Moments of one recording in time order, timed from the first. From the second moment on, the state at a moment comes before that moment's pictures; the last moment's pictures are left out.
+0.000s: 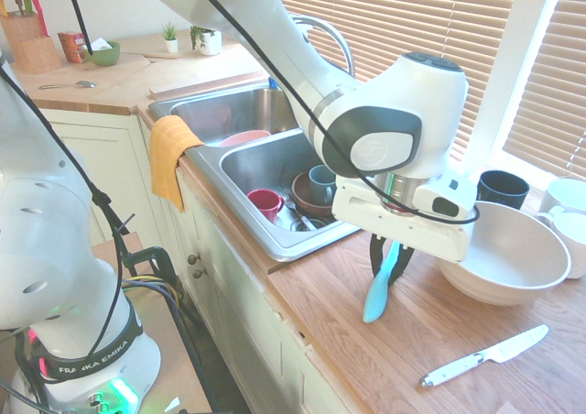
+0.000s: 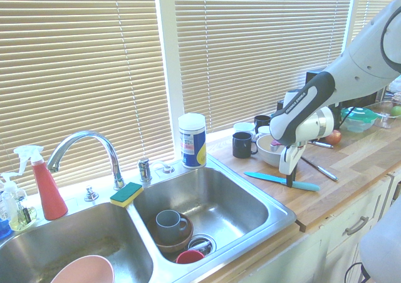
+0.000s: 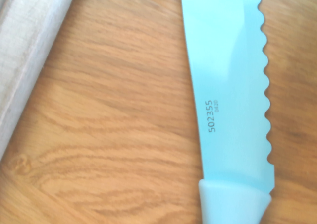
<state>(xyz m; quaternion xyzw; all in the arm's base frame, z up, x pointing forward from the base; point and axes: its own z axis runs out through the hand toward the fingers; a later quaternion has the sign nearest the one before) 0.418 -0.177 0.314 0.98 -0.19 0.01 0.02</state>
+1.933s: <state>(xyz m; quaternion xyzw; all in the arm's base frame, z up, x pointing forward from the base) 0.405 0.098 0.445 0.90 -0.42 0.12 -0.03</state>
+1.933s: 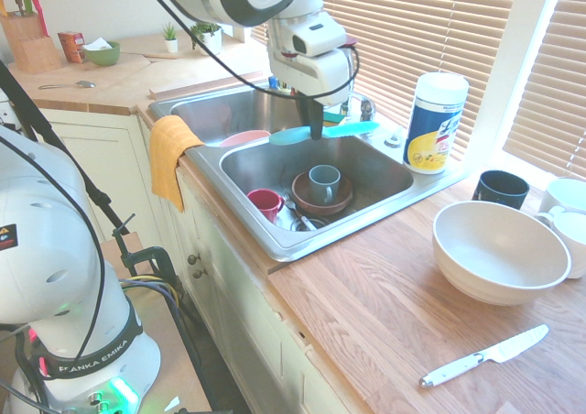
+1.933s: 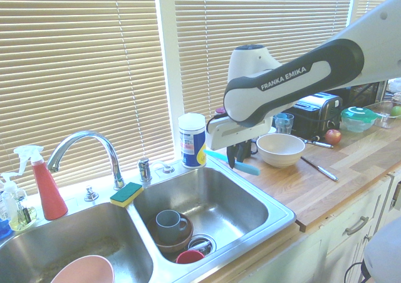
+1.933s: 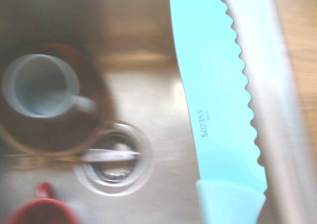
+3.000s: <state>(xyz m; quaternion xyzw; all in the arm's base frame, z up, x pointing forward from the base) 0.450 0.094 0.206 0.91 -0.41 0.08 -0.03</state>
